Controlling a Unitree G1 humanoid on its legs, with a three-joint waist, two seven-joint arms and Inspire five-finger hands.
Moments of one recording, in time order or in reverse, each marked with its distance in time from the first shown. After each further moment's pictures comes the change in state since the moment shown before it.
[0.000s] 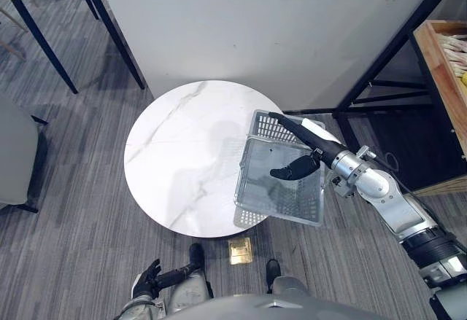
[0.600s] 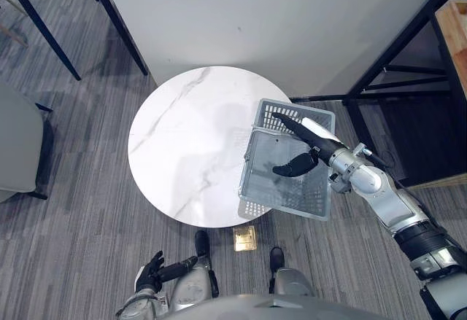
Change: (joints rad) left arm -0.015 -0.008 0.000 -0.030 -0.001 -0.003 0.000; right arm -0.080 0.051 0.007 0.104 -0.119 0.031 -0.025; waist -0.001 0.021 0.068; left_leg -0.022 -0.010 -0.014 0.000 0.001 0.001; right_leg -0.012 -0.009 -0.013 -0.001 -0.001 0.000
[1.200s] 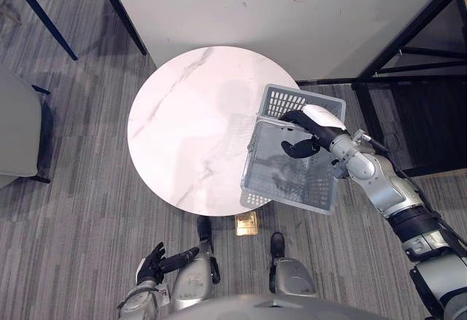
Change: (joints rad) left arm -0.021 -0.002 0.000 -0.012 -0.043 -0.004 0.000; right arm -0.093 0.022 -0.013 0.088 -0.237 0.003 -0.060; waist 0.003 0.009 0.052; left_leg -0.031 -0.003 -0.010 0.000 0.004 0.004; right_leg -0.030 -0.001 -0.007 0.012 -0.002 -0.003
